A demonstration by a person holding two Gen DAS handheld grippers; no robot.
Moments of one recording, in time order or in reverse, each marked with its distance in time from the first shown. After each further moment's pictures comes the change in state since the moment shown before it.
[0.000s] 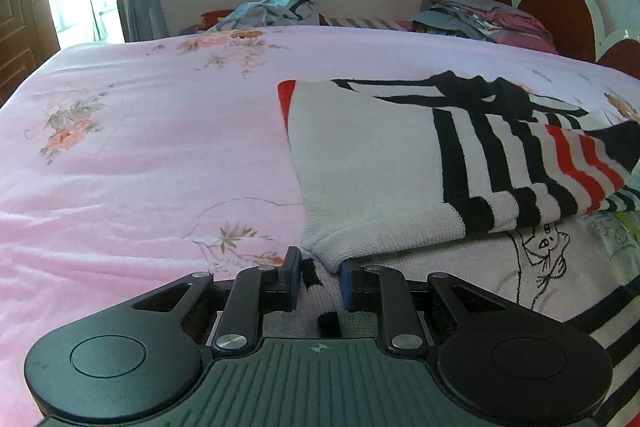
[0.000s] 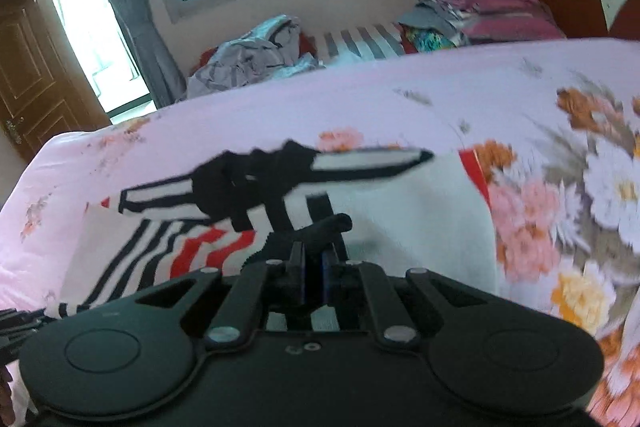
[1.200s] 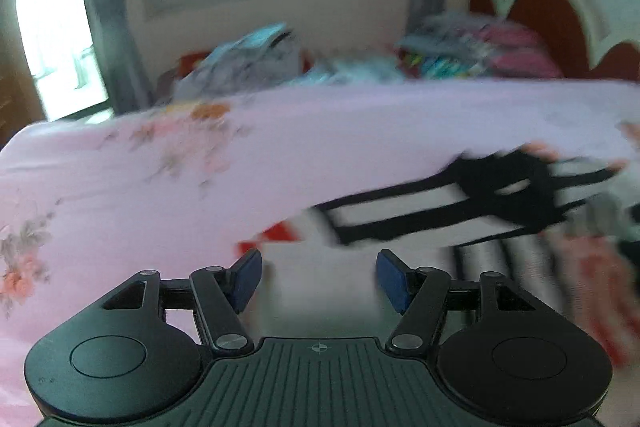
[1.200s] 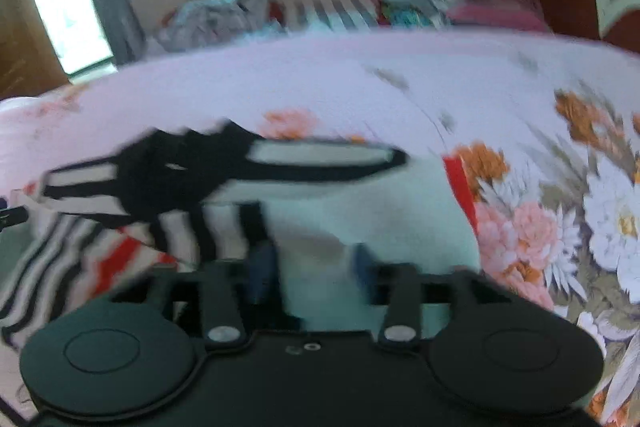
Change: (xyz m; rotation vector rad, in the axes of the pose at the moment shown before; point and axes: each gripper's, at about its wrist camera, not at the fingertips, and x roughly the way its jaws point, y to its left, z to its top) left arm 0.049 -0.025 0.100 0.084 -0.105 -0.051; right arm 0.051 0.003 0.027 -0.099 0.077 -0.095
